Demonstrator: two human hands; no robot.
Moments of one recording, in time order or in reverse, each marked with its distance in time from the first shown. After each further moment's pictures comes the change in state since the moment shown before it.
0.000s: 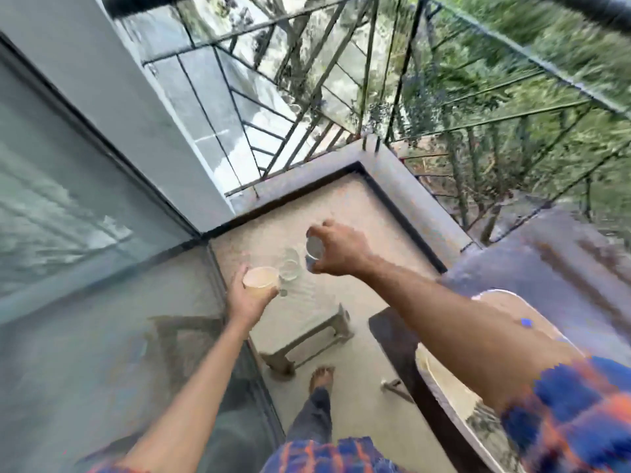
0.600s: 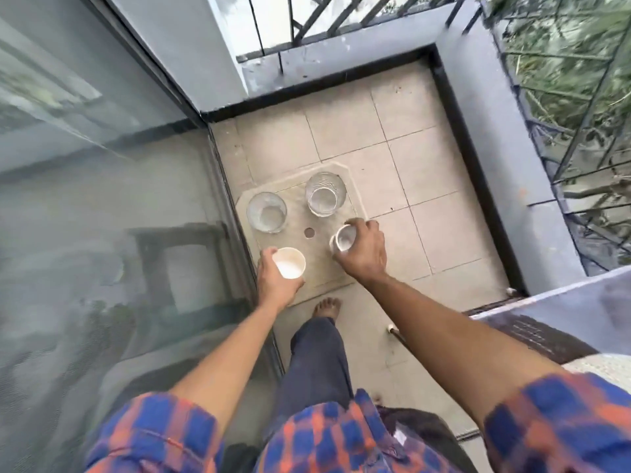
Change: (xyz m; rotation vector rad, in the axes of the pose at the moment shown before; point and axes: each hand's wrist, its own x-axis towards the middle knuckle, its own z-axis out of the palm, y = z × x) left_hand 0.098 -0.208 0.073 0.210 -0.080 -0.328; right_hand 0.078 0.050 0.271 0.231 -0.062 0.441
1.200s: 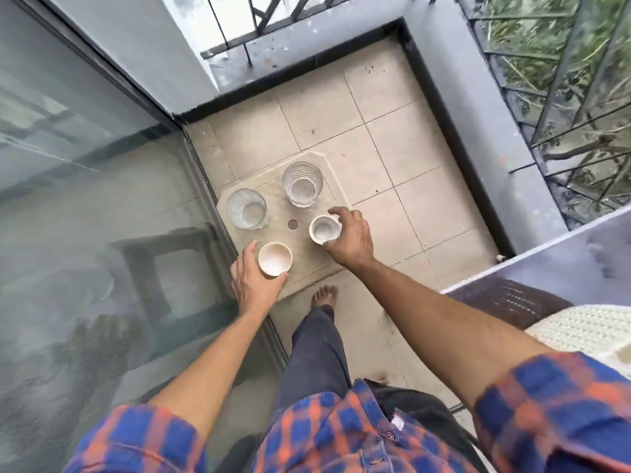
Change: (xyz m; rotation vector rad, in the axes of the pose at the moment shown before) left_hand -0.016 -0.006 -0.015 0.165 0.110 0.172; right_hand -0.004 0.005 -0.008 0.129 -0.068 0.061
